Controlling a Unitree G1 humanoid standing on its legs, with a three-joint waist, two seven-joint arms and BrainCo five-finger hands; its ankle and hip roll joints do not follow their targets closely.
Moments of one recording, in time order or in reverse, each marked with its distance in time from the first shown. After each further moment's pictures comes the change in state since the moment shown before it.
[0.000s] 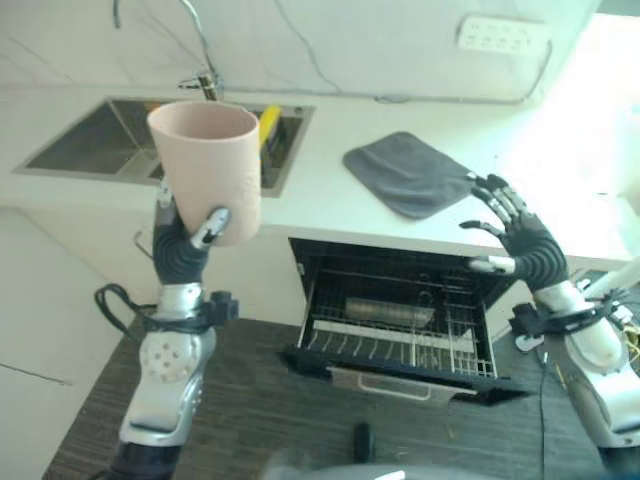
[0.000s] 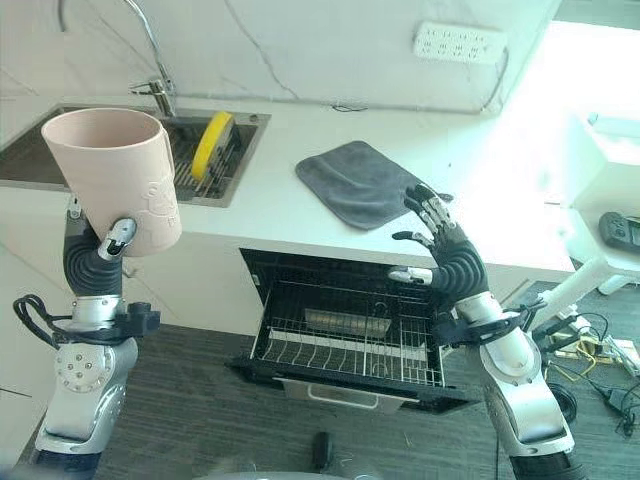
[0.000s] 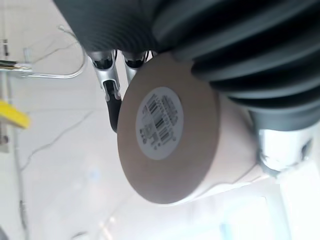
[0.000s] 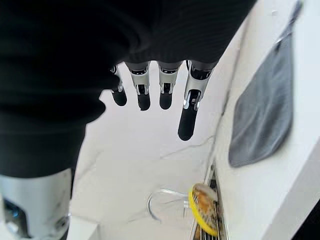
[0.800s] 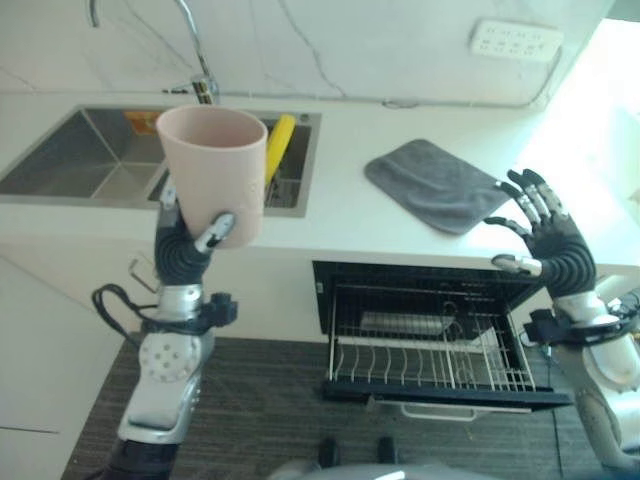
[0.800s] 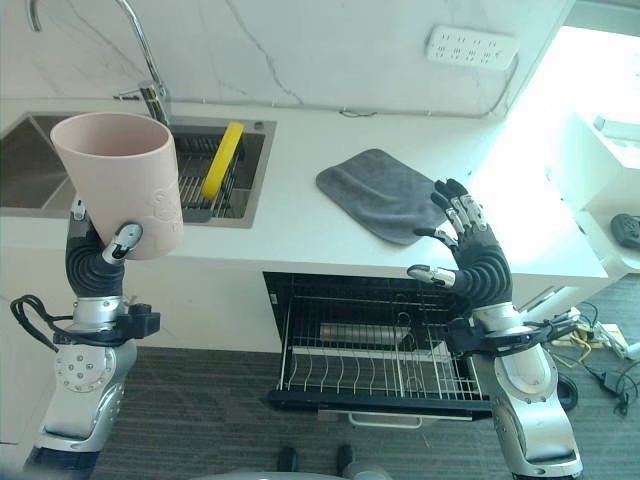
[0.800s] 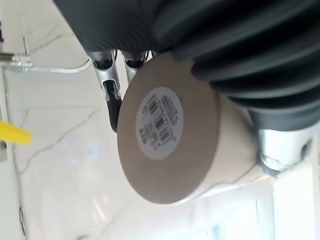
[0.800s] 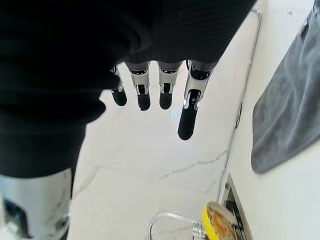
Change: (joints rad) left arm -0.055 0.018 -0.005 0.028 0.029 -0.038 -0.019; right arm 0.081 0.026 -0.082 -0.100 -0.005 0.006 0.003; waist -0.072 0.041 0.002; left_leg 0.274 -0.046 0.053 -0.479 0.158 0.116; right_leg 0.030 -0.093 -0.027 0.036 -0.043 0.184
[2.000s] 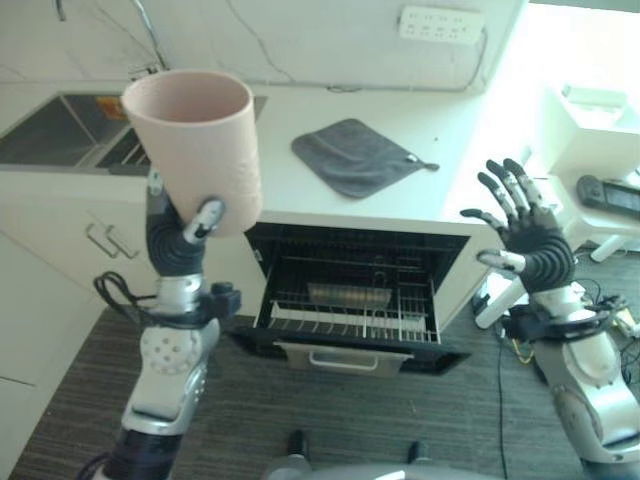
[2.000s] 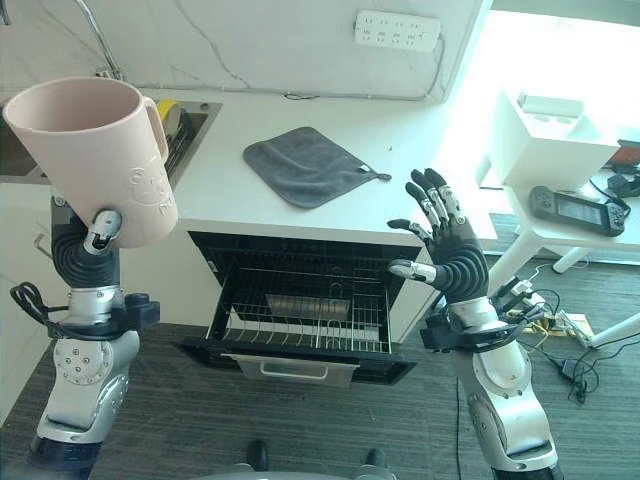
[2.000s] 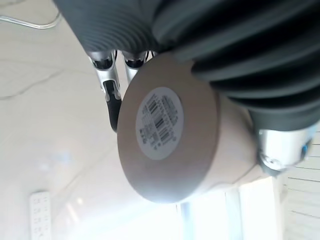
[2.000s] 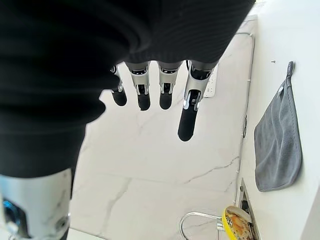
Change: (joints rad) left arm -0.036 0.027 -0.035 -0.038 -0.055 -0.016 0.040; right arm -0.051 0.052 0.077 -0.025 0.043 0.002 -0.040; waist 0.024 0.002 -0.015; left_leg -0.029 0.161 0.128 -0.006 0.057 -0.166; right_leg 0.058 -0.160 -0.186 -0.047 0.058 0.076
